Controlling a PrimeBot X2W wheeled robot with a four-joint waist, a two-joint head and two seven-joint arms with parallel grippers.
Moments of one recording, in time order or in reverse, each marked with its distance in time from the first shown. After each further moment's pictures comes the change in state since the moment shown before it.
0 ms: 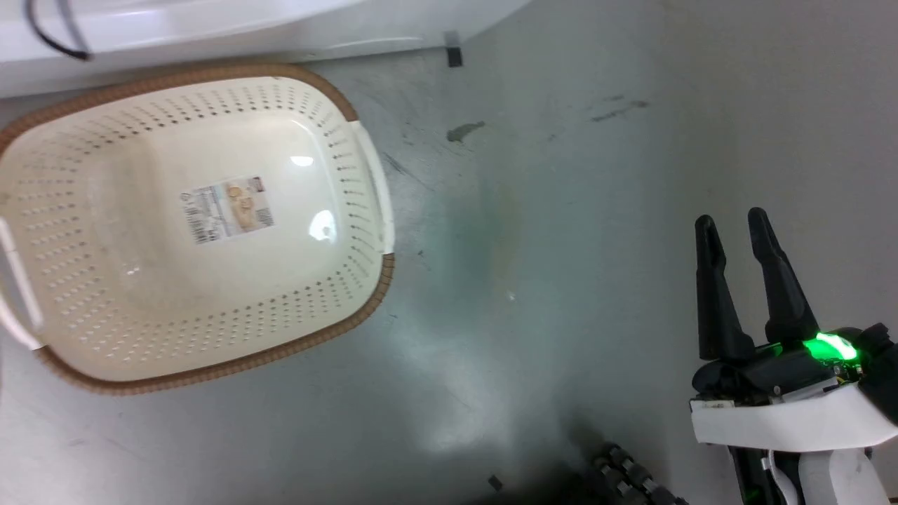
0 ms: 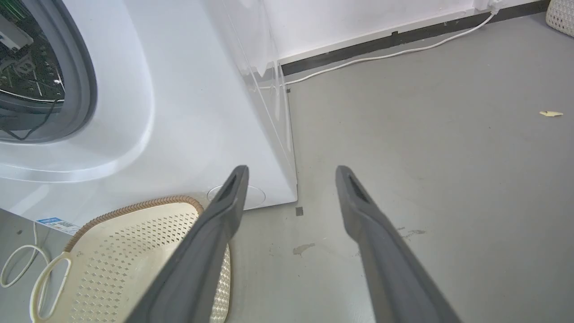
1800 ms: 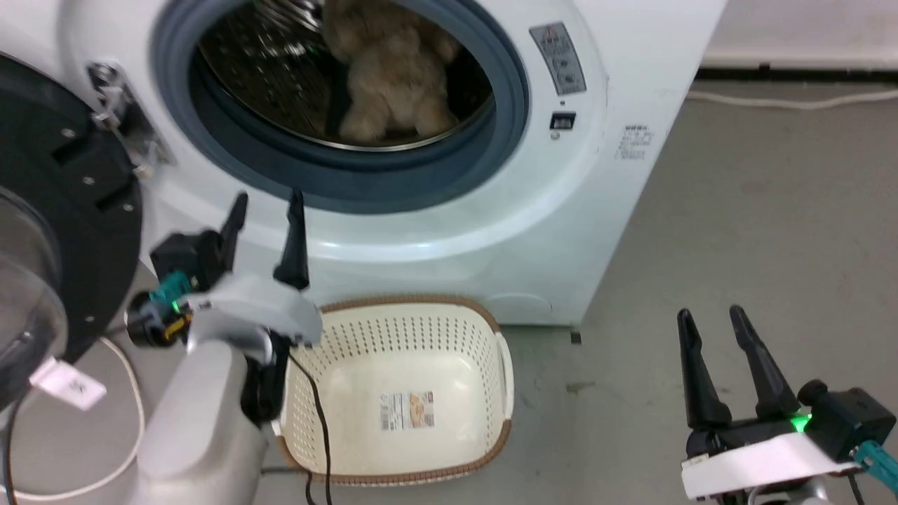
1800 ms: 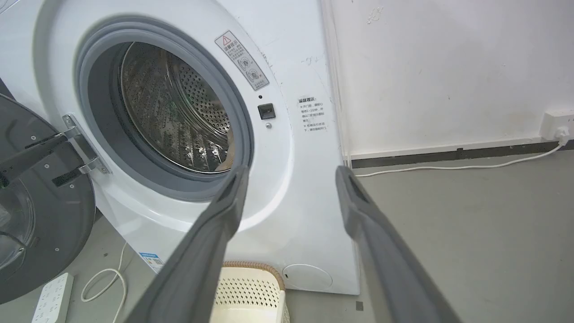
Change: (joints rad) left arm 1.054 -0.221 0.027 -0.351 -0.133 0.068 -0.066; right arm 0.093 0.000 -0.055 0.212 -0.148 0.000 0.000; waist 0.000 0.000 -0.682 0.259
